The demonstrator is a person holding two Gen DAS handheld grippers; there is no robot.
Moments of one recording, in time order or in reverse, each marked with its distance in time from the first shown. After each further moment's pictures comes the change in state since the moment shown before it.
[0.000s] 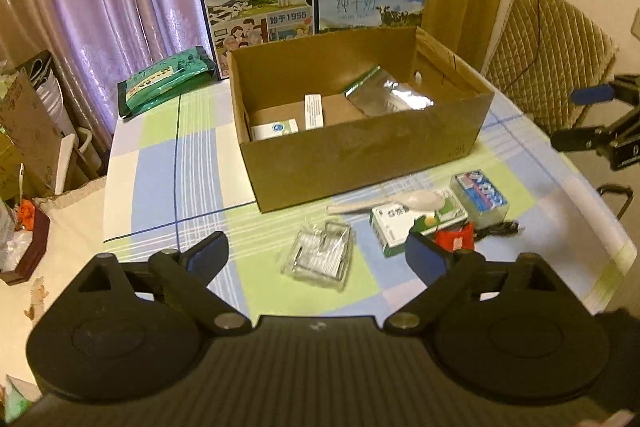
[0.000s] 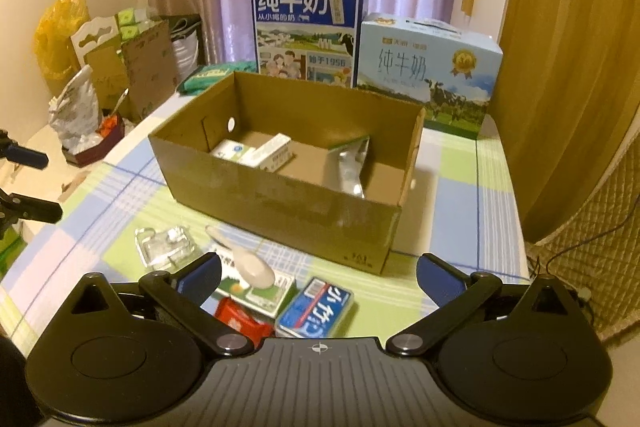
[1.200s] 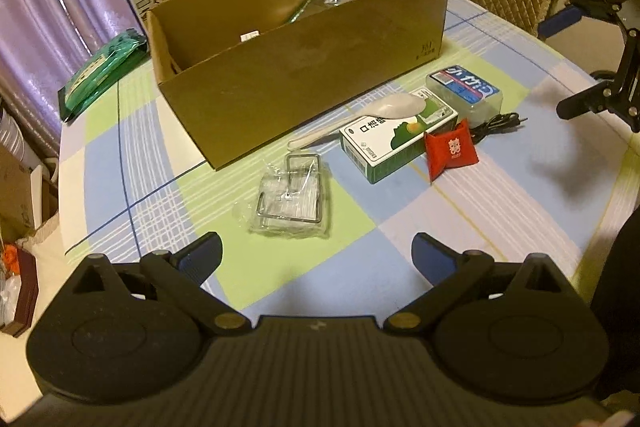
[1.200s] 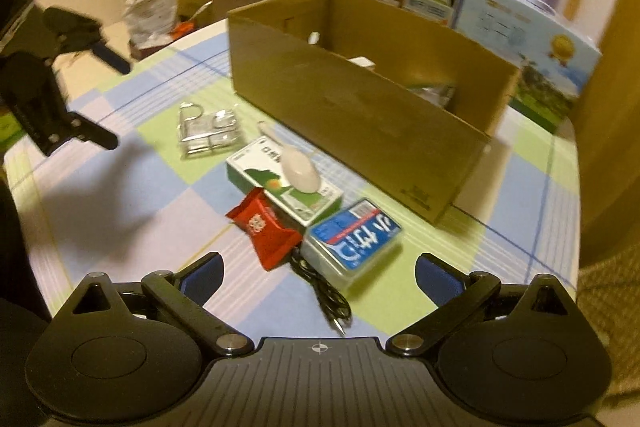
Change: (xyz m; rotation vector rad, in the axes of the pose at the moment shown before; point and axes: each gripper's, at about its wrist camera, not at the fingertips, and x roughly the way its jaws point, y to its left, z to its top) left arm 0.065 -0.024 -0.047 0.244 0.098 -0.062; right arm 0.046 0.017 -0.070 -0.301 0.109 0.155
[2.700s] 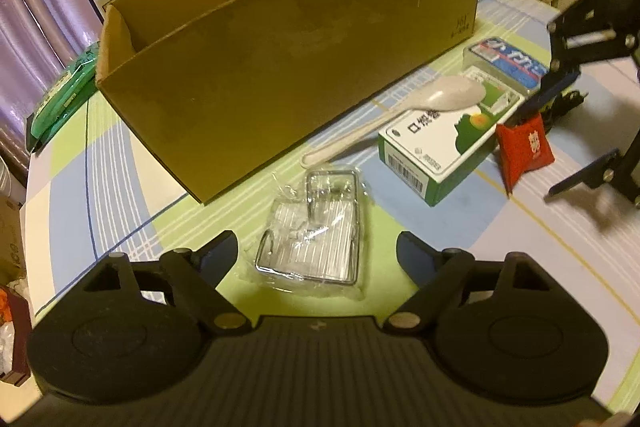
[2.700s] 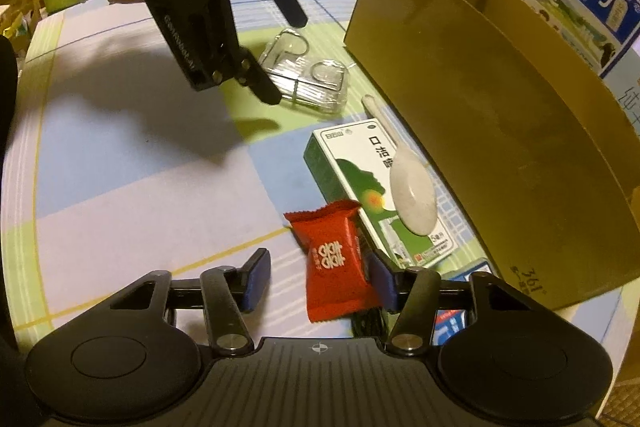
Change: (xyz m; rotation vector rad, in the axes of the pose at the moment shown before) left arm 0.089 0.023 0.006 0.072 -0.047 -0.005; right arm 0.110 0.056 0.009 -0.375 0.094 0.106
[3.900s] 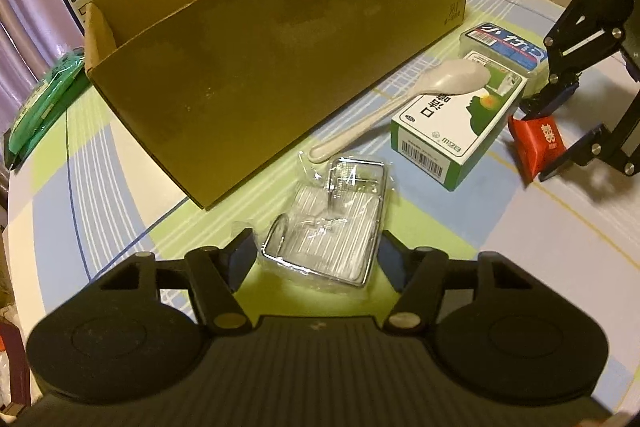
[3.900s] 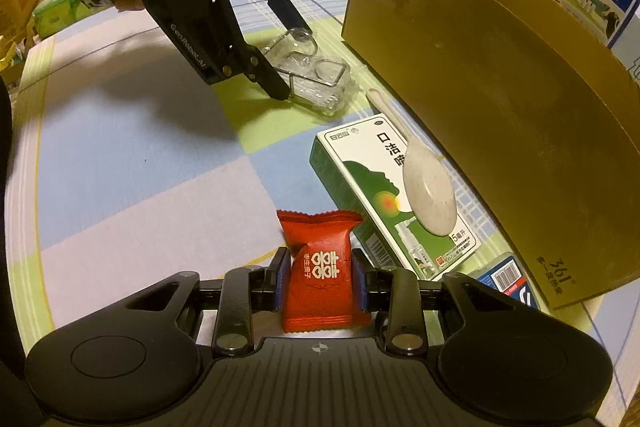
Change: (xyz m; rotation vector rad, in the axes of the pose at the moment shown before) left arm 0.017 0.021 -0.005 0.077 0.004 -0.072; right arm 0.011 -0.005 0.007 0.100 0.006 0.047
